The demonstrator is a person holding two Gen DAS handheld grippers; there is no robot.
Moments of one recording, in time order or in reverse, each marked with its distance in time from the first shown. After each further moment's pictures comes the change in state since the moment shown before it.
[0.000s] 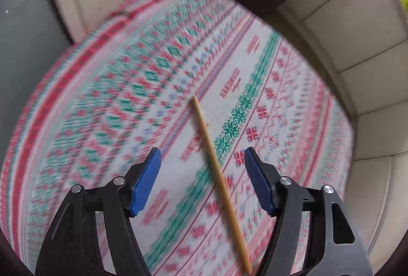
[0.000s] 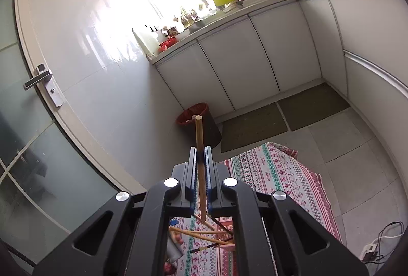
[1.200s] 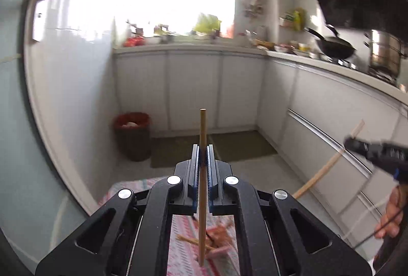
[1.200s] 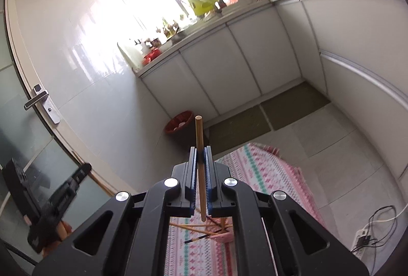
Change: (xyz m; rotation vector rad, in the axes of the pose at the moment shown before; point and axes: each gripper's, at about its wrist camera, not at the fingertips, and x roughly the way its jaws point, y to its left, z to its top) left arm -0.415 -0.088 -0.207 0.844 -0.730 -0.394; right arm -0.080 -0.012 0.003 0.046 -0.070 -0.095
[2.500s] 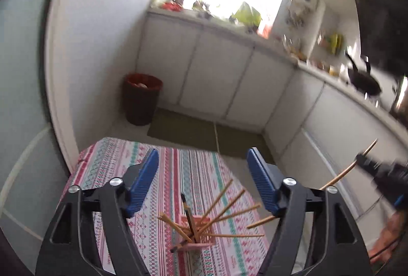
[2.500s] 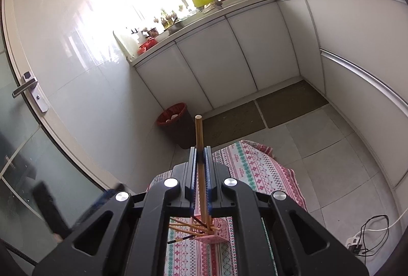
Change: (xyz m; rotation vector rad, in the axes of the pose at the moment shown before) left arm 0.036 0.060 -0.051 -0.357 0.025 0.062; right arm 0.044 -0.003 -0.002 -0.042 0.068 -0.012
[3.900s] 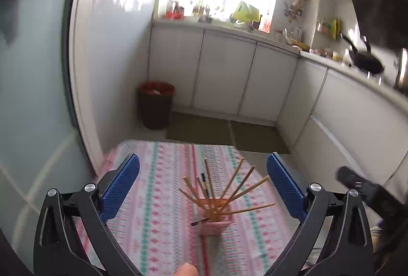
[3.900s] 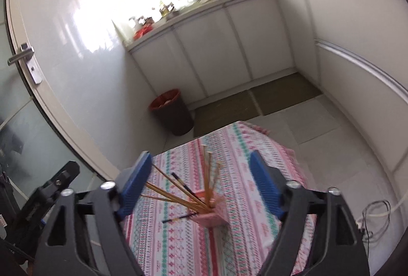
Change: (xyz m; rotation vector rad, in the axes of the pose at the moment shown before) left arm -0.051 -0.037 -0.037 0.168 -0.024 0.130; right arm -0.017 0.004 -0.086 -0.002 -0.029 -0.104
